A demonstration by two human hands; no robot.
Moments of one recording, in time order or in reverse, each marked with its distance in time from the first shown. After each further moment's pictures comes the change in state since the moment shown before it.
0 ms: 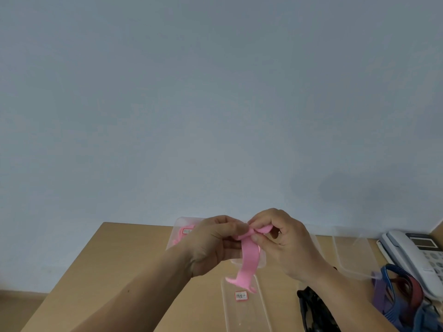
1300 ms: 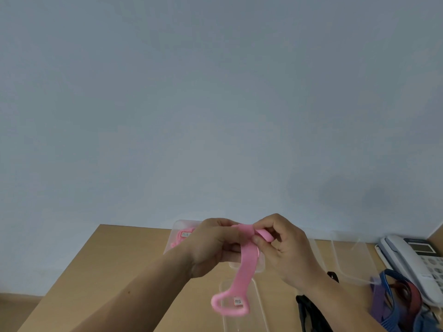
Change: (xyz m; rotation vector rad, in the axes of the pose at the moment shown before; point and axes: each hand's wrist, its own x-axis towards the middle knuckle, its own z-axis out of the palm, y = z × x) left_hand 0.009 0.001 -0.006 0.150 -0.033 -0.016; right_hand -0.002 0.009 0.009 -0.009 0.085 0.029
